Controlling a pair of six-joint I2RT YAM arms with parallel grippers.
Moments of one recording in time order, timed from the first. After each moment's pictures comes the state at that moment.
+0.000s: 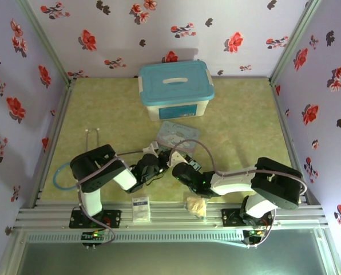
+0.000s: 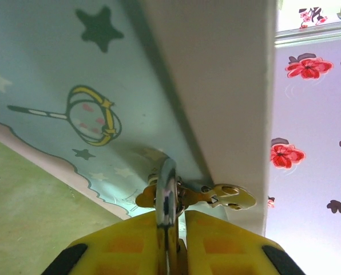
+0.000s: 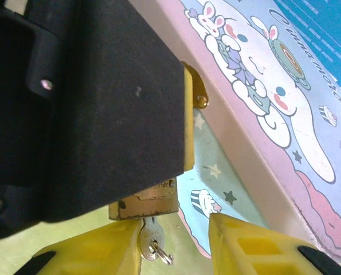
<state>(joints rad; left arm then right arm) -0.99 1.85 0.42 1.13 -0.11 -1.44 1.18 1.49 0.51 0.22 0.67 0.00</state>
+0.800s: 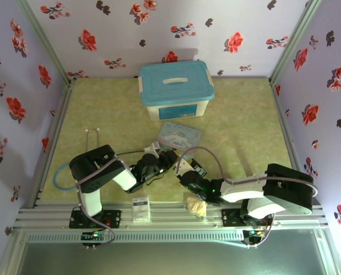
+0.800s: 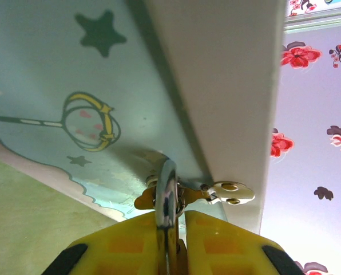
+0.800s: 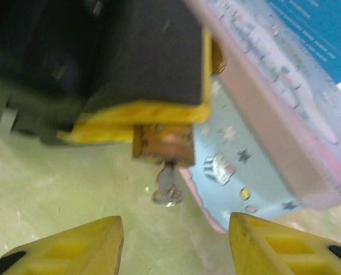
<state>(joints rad) -0.99 1.84 0.42 1.16 -0.07 -1.44 1.25 1.39 0.33 0.37 0.68 -0.03</state>
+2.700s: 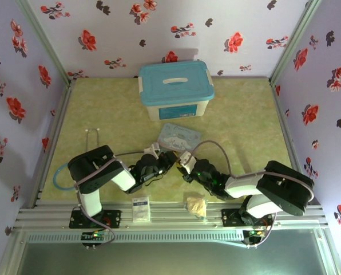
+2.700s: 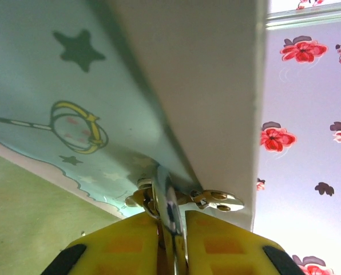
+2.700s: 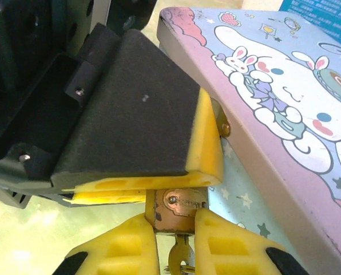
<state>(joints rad) -0.99 1.82 0.41 1.14 -0.05 -1.45 0.98 1.39 0.24 0.69 0.14 -0.04</state>
